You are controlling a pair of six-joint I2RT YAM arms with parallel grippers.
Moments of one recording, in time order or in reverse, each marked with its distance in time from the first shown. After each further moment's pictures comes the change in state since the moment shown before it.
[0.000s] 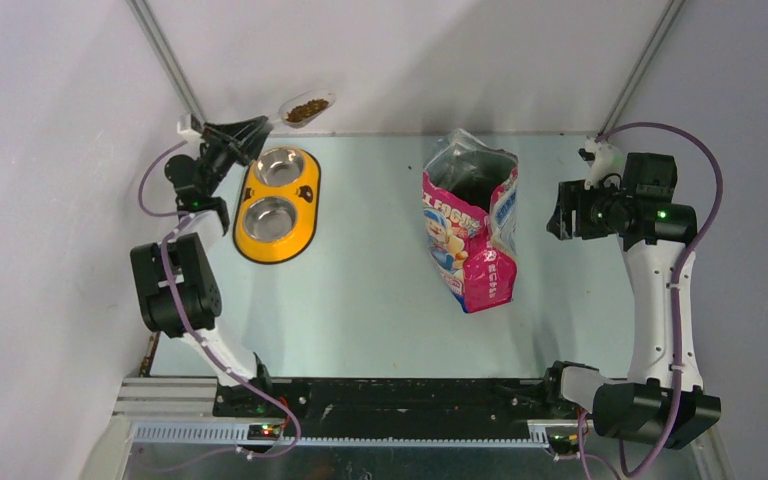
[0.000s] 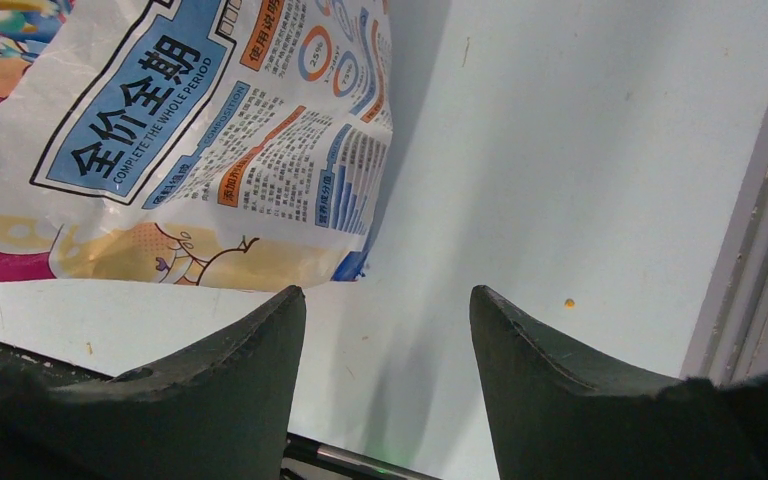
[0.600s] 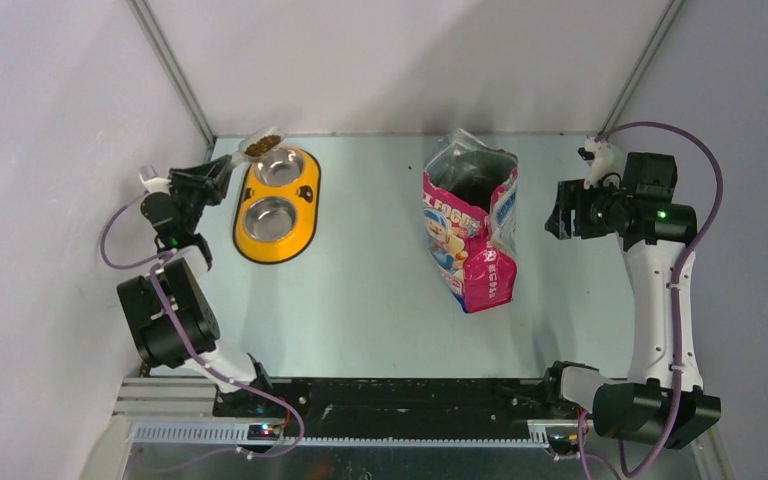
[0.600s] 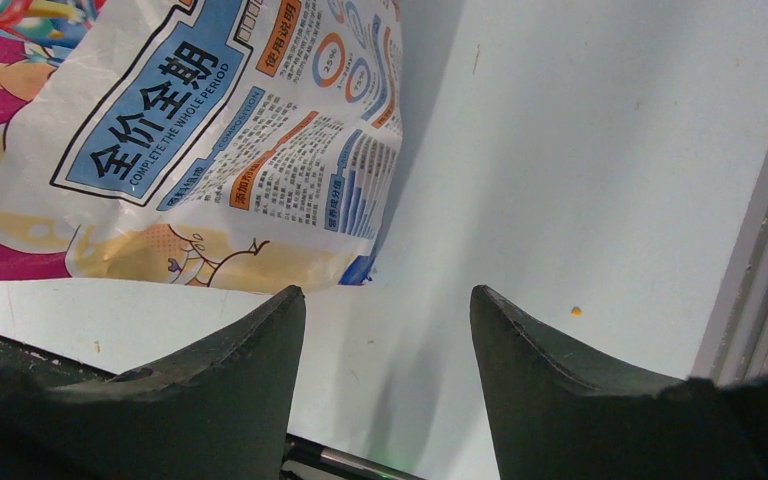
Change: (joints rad) left arm 0.210 -0.176 -0.295 -0.139 -0.157 0.293; right arm 0.000 0.000 0.000 0.007 -0.024 0.000
